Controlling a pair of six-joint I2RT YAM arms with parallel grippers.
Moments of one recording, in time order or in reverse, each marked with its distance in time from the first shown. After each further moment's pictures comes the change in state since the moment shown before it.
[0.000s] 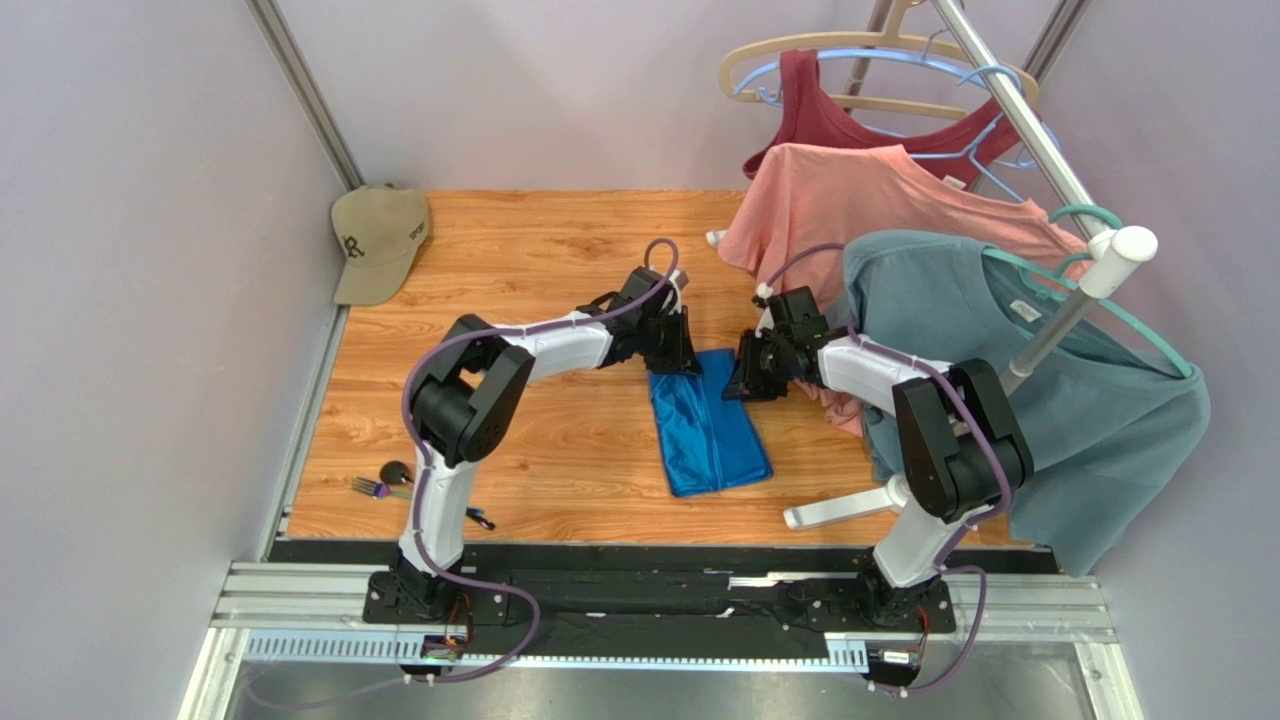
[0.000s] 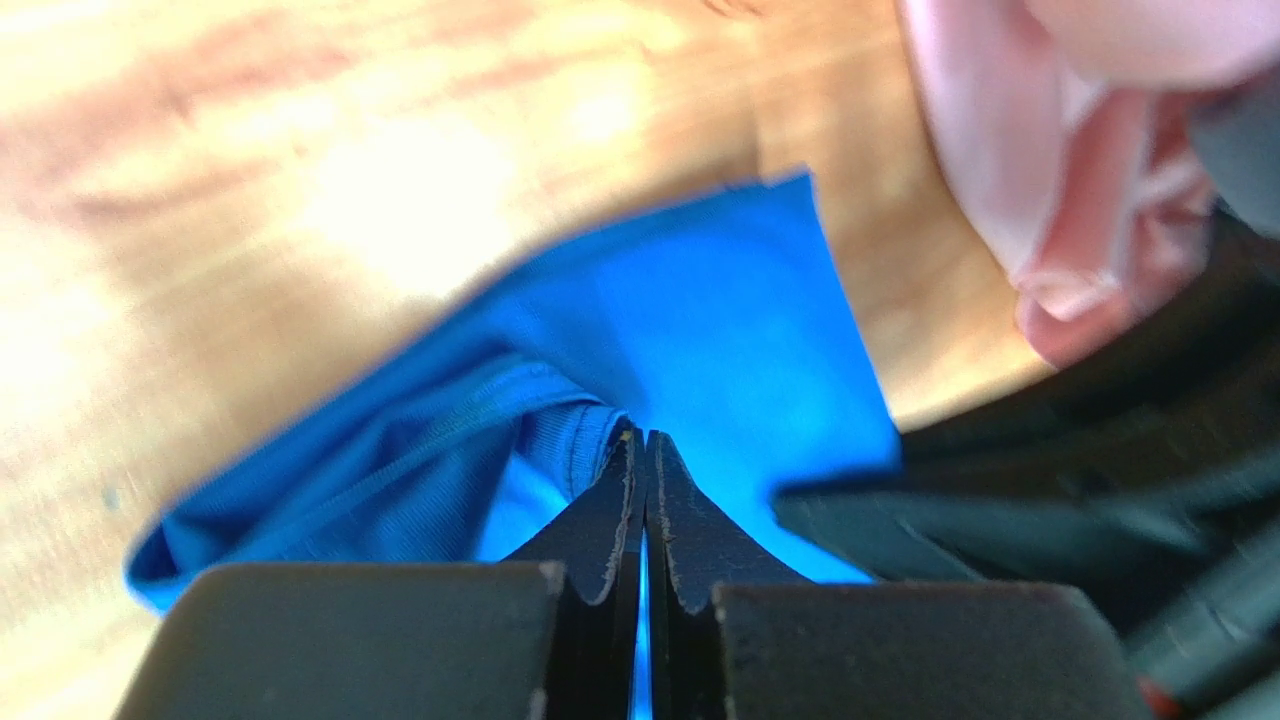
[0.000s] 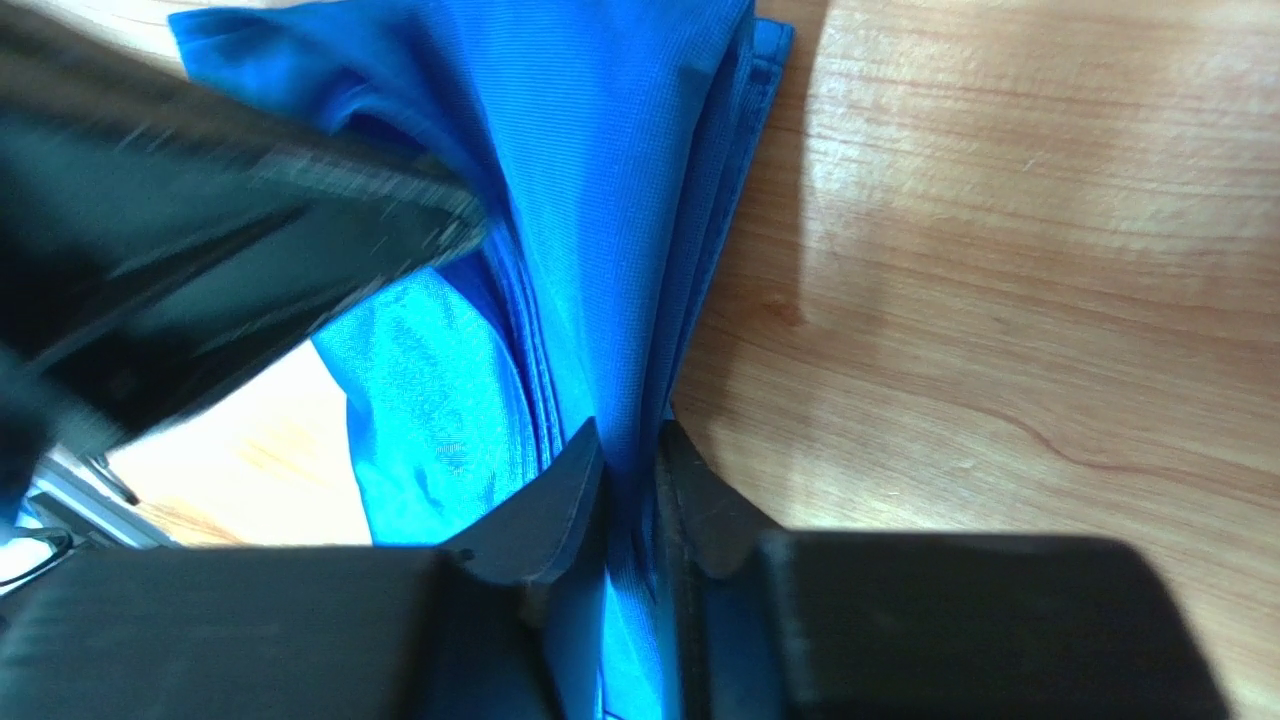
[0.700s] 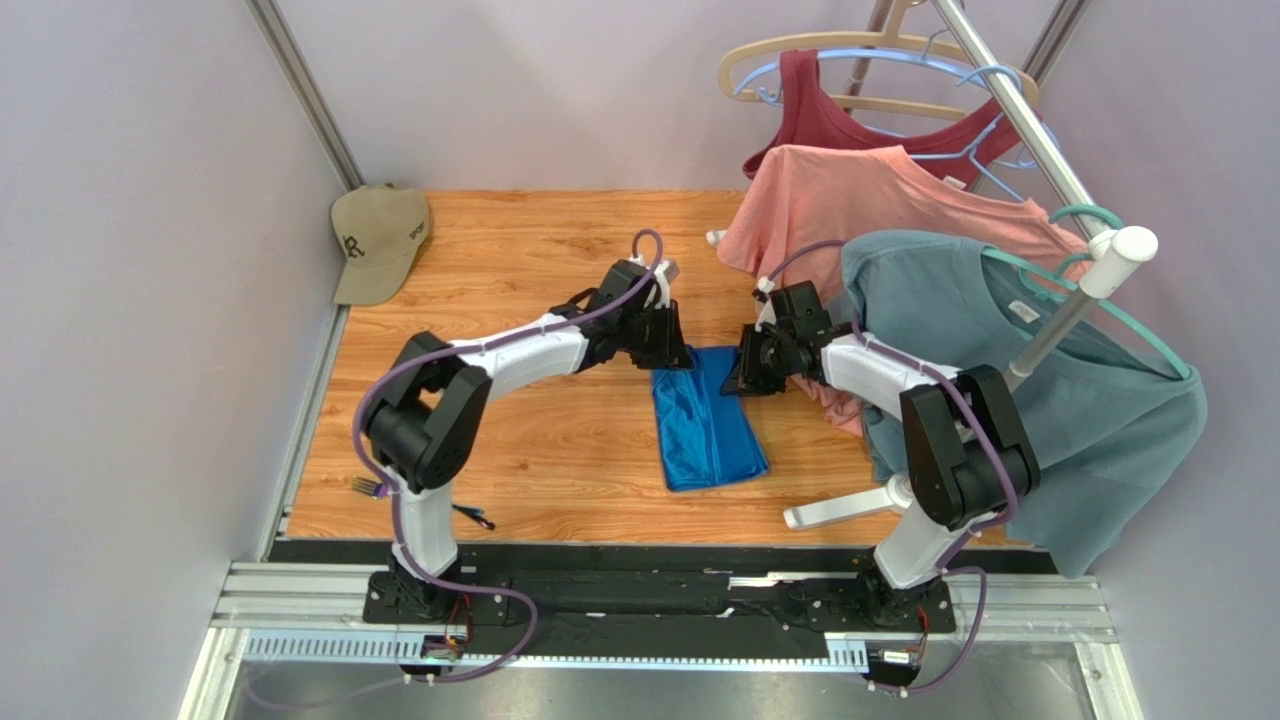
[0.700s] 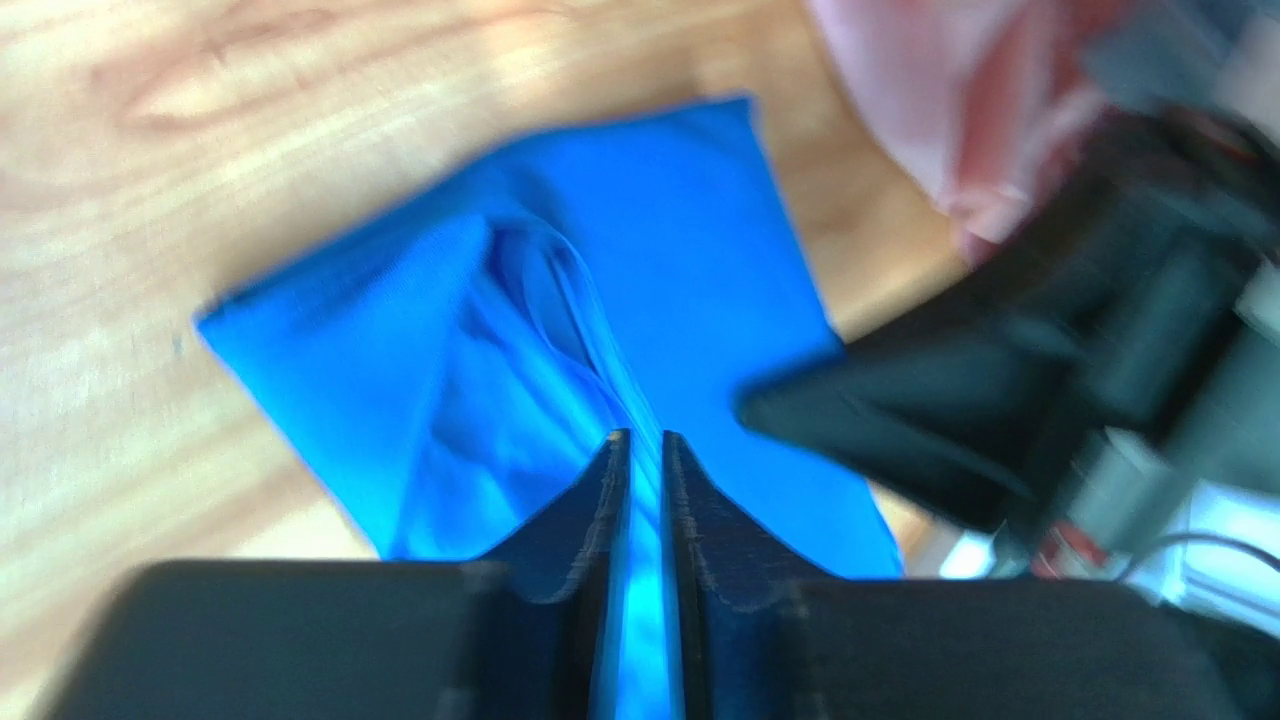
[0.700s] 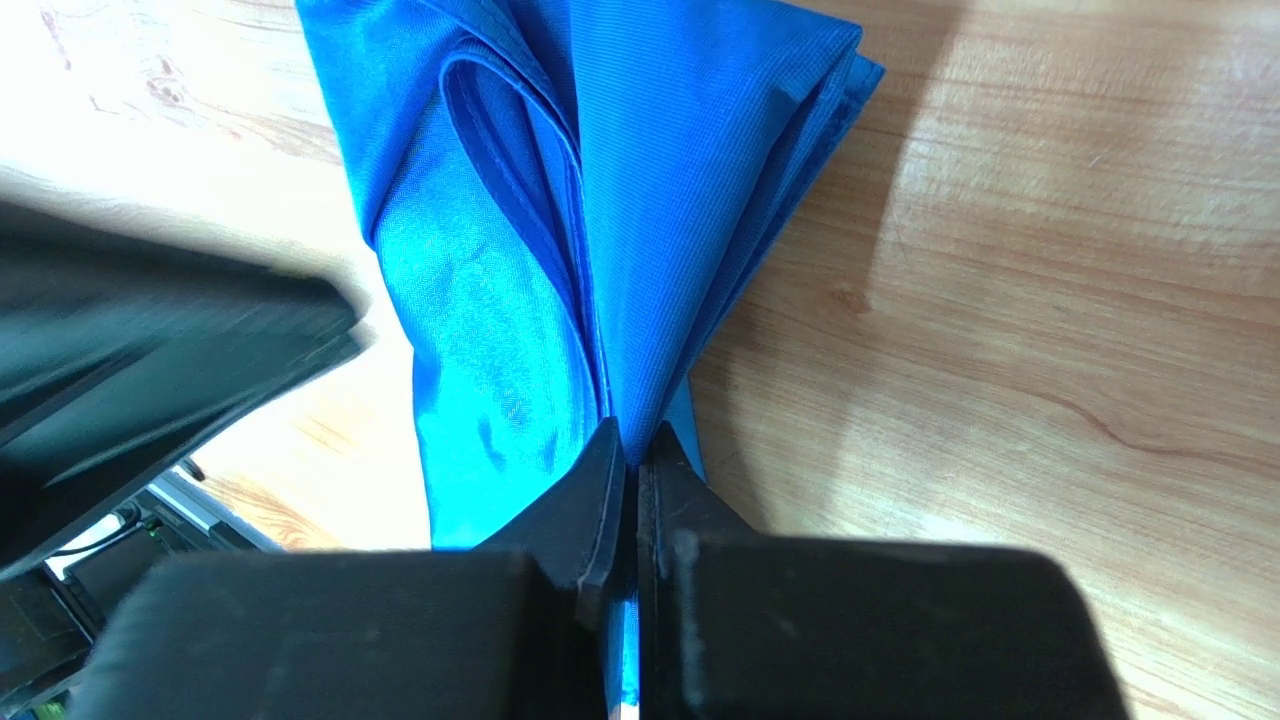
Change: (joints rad) left arm 0.003 -0.139 -0.066 -0.037 -0.013 0.067; right arm 0.000 -0.032 0.013 -0.015 -0.043 0.027
